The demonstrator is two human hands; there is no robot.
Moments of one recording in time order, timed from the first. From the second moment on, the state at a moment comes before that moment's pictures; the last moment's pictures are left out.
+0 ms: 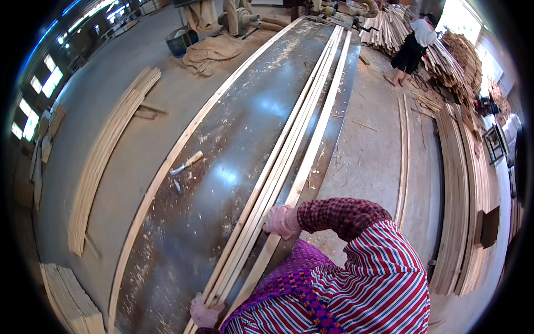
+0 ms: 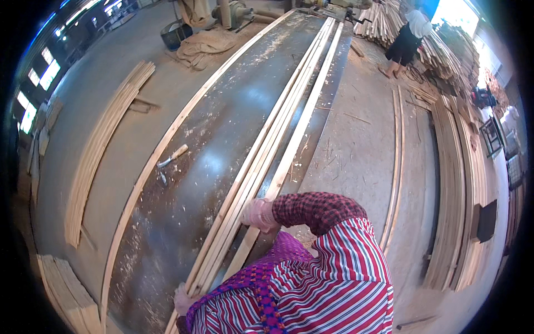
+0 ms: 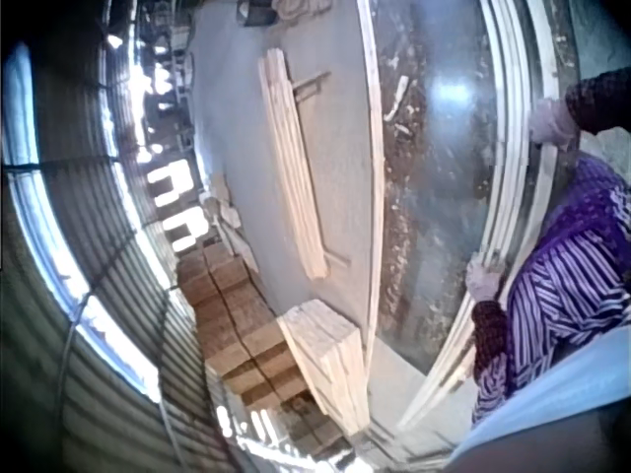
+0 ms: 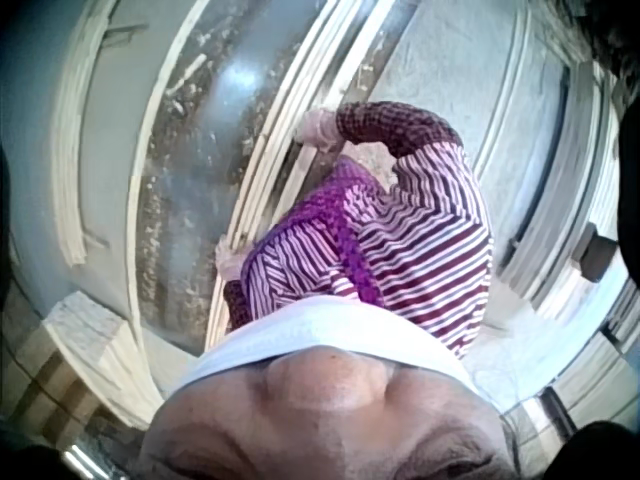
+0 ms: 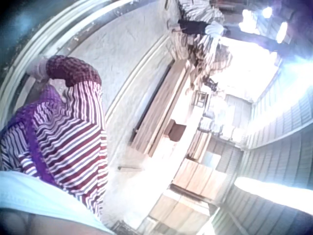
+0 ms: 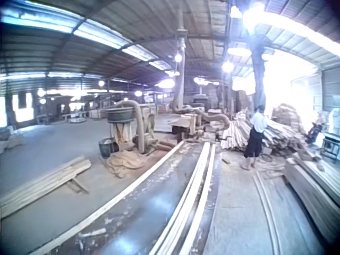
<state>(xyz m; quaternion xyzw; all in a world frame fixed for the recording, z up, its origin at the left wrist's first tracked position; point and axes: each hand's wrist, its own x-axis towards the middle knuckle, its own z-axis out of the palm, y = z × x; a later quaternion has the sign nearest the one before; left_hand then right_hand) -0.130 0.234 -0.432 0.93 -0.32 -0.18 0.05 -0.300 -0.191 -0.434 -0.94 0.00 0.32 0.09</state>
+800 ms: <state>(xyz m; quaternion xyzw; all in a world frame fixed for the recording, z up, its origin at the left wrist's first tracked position) -0.203 0.331 -0.431 0.17 0.30 0.13 0.93 -0.291 -0.168 -0.378 -0.97 -0.20 -0.09 -0.05</state>
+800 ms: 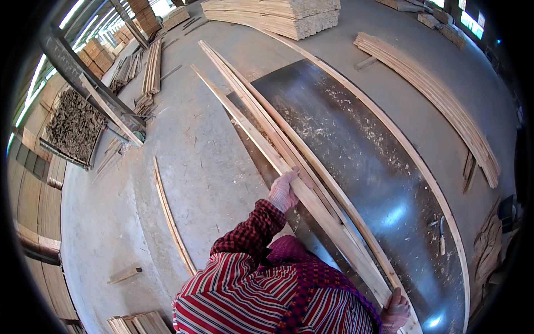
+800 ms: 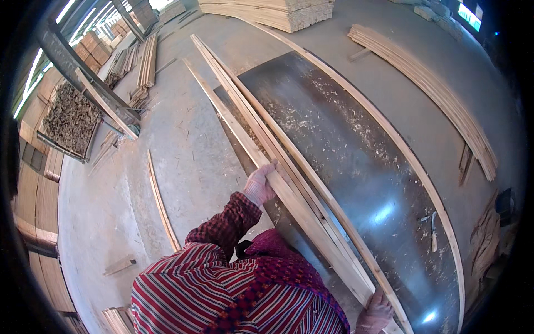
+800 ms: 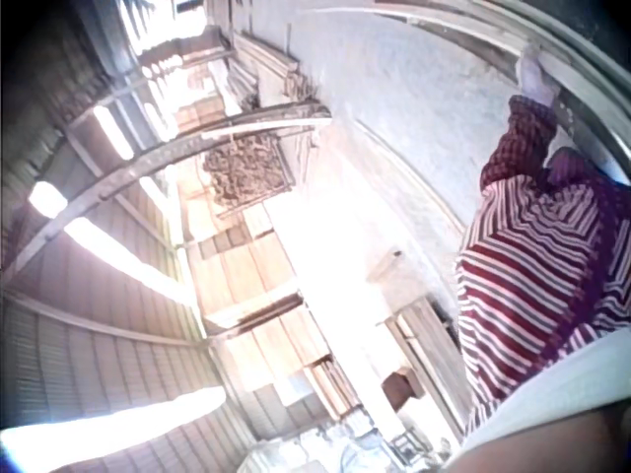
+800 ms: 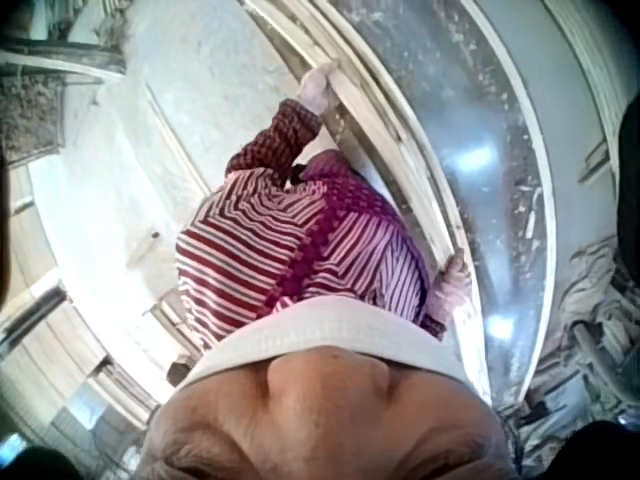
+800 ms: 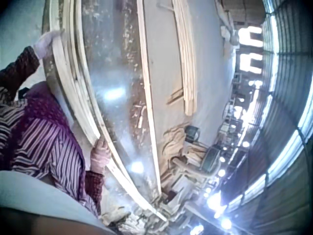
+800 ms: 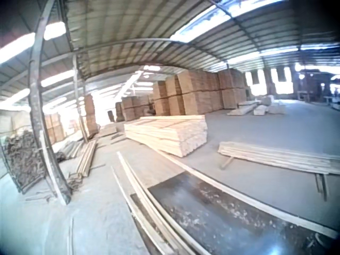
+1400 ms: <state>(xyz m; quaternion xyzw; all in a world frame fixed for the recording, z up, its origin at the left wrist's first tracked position) -0.101 0.331 -0.356 0.49 0.07 0.00 0.87 -0.243 -0.159 -0.299 -0.98 -0.09 -0.15 -0.03</state>
